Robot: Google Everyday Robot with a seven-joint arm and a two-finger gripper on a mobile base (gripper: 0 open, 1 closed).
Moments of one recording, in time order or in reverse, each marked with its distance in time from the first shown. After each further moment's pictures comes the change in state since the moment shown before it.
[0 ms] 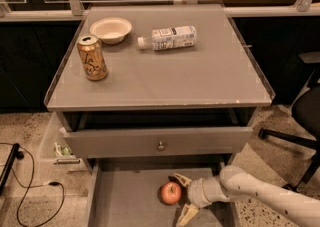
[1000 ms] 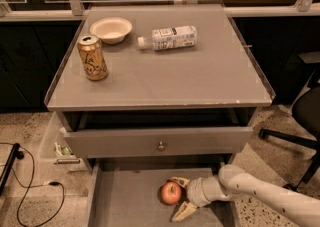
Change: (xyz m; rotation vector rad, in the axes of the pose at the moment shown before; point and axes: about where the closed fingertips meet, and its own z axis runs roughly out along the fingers) arm 0.000 -0.003 0.006 -0.016 -0.019 0.008
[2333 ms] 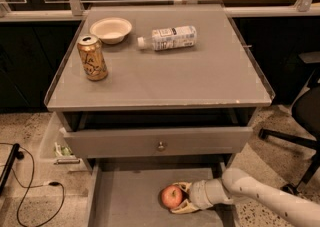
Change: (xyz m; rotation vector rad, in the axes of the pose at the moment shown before) arm 0.017 0.008 -0.002 0.001 -0.015 0.041
